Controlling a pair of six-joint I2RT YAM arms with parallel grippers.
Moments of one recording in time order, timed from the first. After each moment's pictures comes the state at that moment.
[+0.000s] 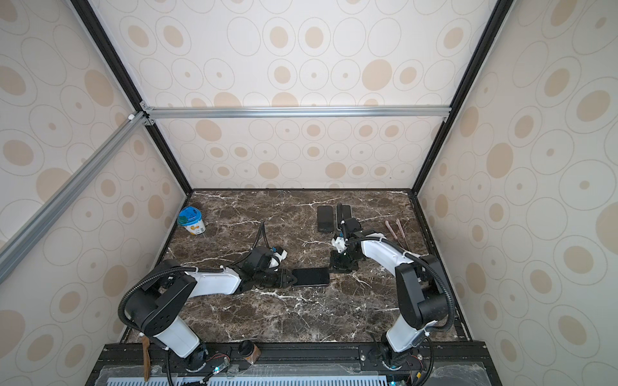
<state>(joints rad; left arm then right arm) -0.66 1.65 0.65 0.16 0.42 -0.65 0.35 1.63 1.04 -0.78 -0.44 0.28</state>
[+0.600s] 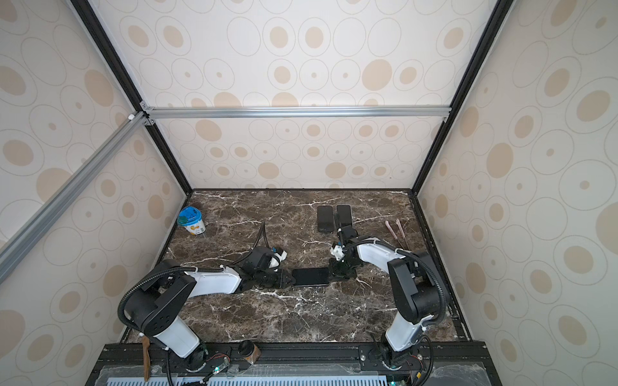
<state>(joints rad) -0.66 1.65 0.66 0.12 0.42 -0.64 0.37 1.69 0.97 -0.72 -0.46 0.31</state>
